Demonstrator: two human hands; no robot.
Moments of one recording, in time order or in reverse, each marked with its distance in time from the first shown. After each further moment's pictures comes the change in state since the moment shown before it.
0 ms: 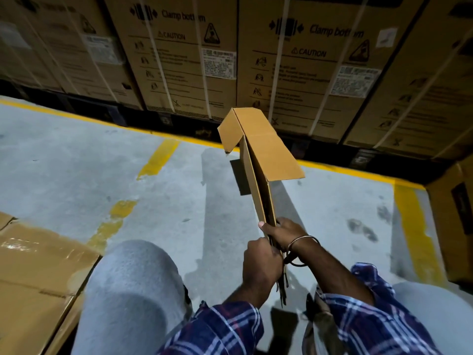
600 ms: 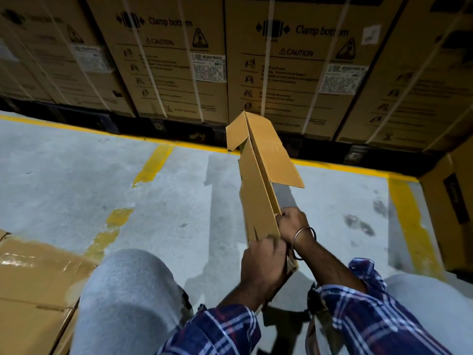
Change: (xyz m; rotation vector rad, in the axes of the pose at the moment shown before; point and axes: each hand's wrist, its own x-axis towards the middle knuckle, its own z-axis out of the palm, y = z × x) left_hand -0.005 0.007 -0.006 0.076 -0.077 0.189; right_hand 0.030 0.013 -0.007 0.038 0.324 -0.120
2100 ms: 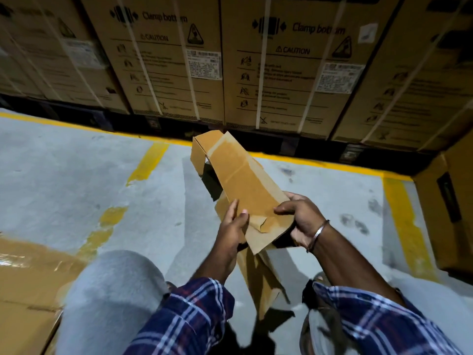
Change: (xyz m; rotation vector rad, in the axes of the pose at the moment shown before) left_hand 0.043 -0.025 -0.049 -1.088 -0.076 -0.343; right_hand -0.034 -0.042 -0.051 1.002 -0.342 0.122
